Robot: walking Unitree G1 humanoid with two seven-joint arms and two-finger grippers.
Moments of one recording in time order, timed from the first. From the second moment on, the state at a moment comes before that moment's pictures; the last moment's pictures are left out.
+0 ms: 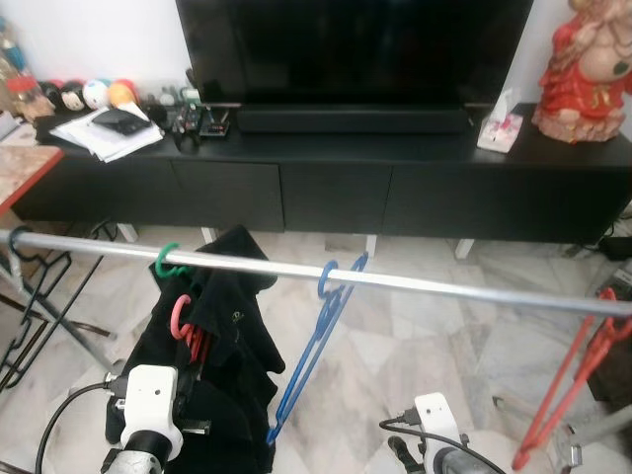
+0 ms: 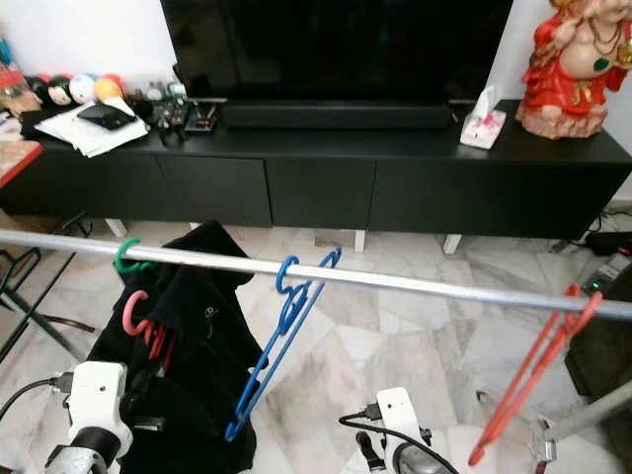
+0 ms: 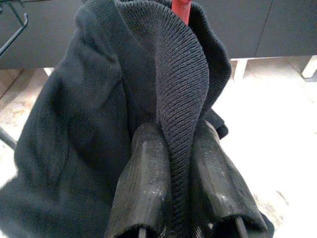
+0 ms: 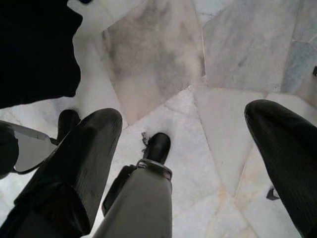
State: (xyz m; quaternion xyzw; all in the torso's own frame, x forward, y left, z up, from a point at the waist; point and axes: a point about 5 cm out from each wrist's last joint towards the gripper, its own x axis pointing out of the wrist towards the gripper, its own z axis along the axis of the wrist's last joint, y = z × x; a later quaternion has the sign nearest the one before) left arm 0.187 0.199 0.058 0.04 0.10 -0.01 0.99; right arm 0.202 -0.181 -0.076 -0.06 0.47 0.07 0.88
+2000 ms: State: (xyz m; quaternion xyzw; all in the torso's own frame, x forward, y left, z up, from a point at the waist) left arm 0.188 0.195 0.055 0.03 0.11 -0.01 0.99; right arm 0.202 -0.180 -0.076 -0.05 0.47 0.07 0.88
